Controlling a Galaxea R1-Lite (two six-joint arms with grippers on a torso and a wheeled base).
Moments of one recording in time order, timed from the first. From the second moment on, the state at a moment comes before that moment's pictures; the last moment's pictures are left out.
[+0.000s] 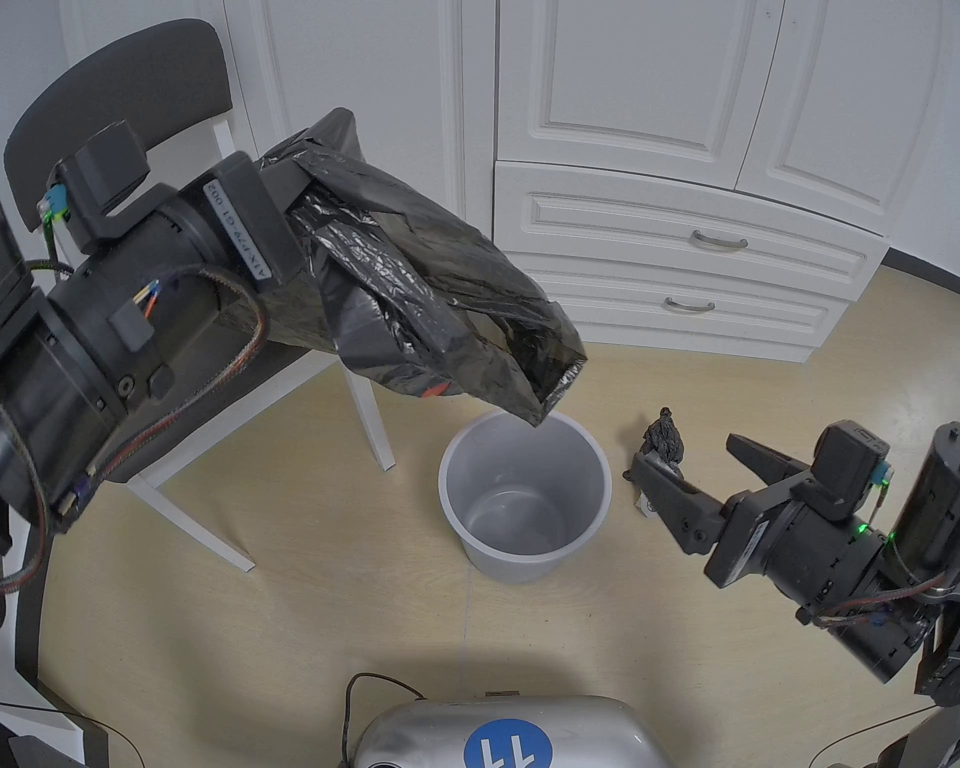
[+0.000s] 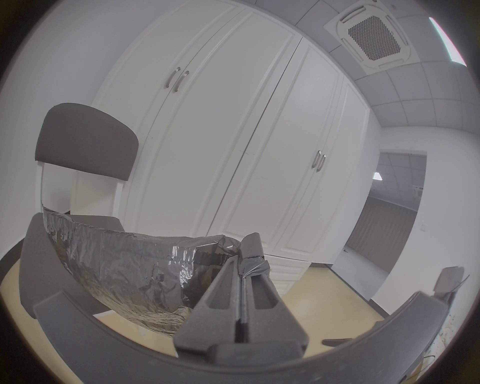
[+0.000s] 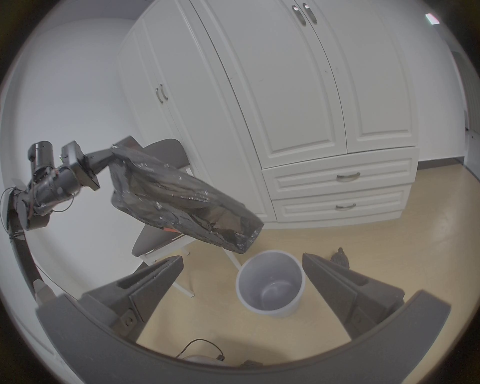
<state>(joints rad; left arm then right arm) -0.78 1.38 -0.86 -0.84 0.31 -0.15 0.90 1.43 -0.45 -0.97 -0.48 0.21</state>
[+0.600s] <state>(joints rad) -0.86 1.32 -0.82 -0.85 0.31 -0.15 0.85 1.59 -0.47 -1.04 -0.50 0.24</state>
